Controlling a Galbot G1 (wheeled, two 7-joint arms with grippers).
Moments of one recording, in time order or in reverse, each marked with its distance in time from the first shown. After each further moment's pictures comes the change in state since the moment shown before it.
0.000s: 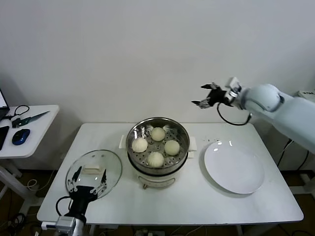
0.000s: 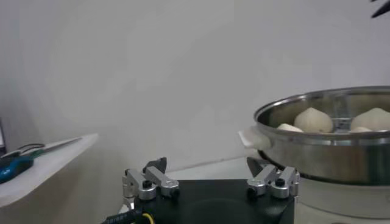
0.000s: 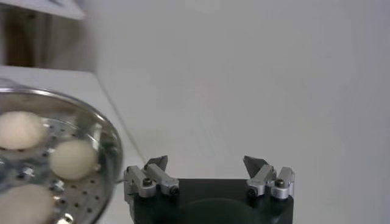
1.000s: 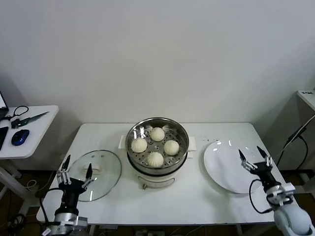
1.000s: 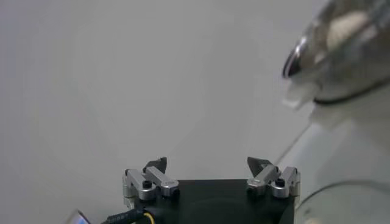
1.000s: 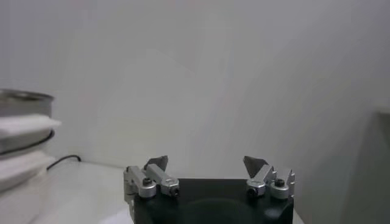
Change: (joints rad) left arm -0.070 0.125 -0.001 0.164 0.689 -0.104 -0.255; right arm -1.615 0.403 1.447 0.081 -0.339 0.518 0.142
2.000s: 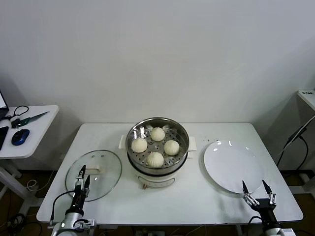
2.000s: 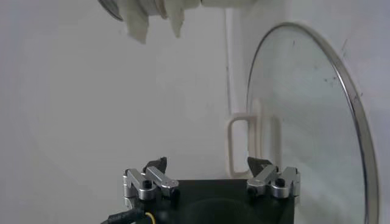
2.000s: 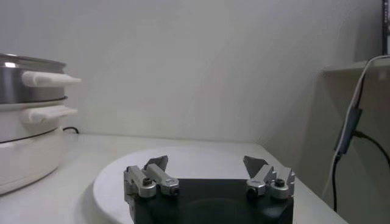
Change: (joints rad) left arm -0.247 0.030 0.032 0.554 0.606 0.002 -0.181; right arm -0.231 0.211 0.096 0.044 -0.112 0.125 0.032
